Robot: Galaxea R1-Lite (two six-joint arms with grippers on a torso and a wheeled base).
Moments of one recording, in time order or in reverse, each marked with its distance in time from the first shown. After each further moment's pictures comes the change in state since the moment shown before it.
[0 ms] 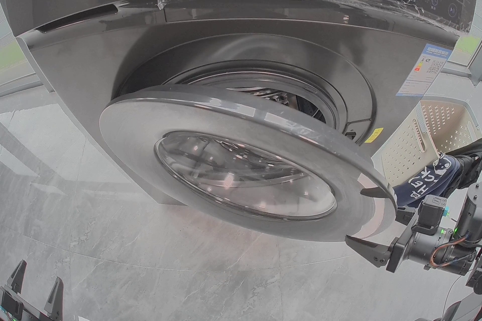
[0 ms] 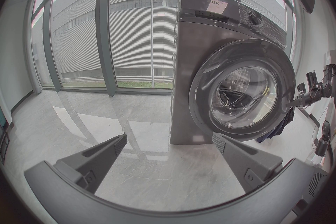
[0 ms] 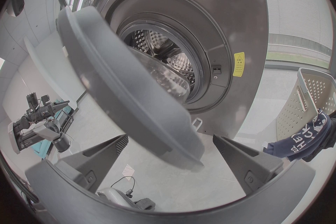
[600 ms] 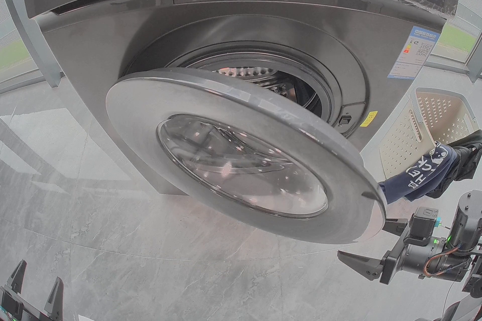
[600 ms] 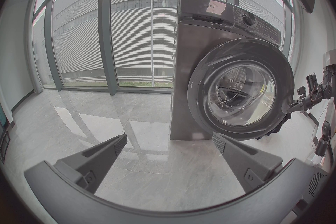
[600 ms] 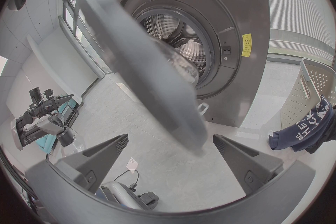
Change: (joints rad) left arm 0.000 0.000 0.000 0.000 0.000 0.000; right arm 0.046 0.035 0.022 -0.002 0.002 0.007
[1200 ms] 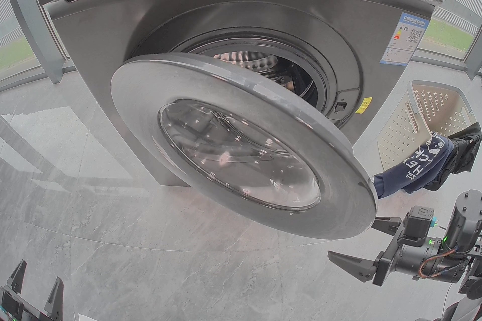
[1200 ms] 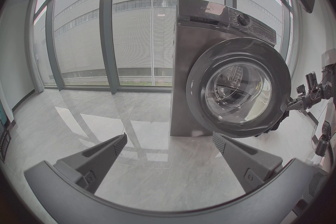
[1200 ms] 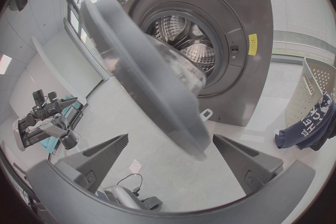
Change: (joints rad) left arm 0.000 0.000 0.000 0.000 0.000 0.000; right arm 0.052 0.039 -0.016 -0.061 -0.006 0.015
